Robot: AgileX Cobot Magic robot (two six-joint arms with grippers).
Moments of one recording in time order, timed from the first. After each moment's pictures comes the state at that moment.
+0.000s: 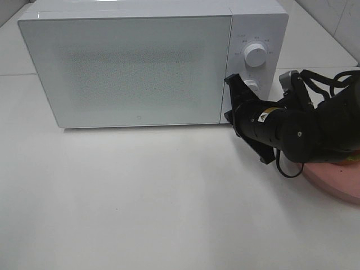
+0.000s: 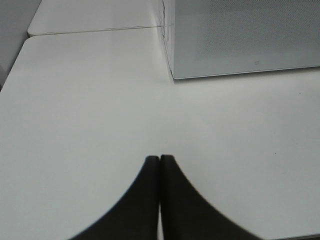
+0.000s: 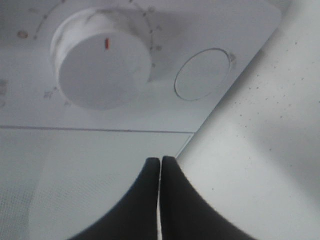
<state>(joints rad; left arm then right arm) 0.03 0.00 -0.51 -0.15 1.06 0.16 0.51 1.92 -0.70 0.36 -0.68 1.04</state>
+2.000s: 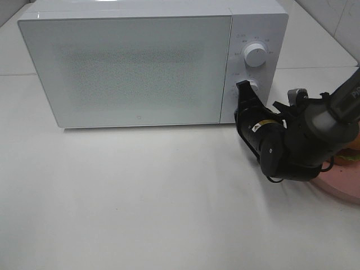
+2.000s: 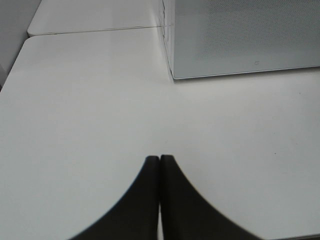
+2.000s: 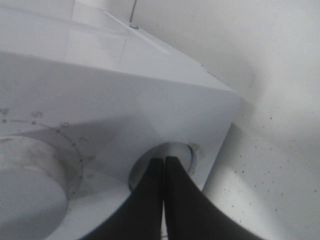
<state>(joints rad) 0.03 0.00 -0.51 -0.15 1.06 0.16 0.51 2.16 -0.78 0.53 -0.99 1.08</state>
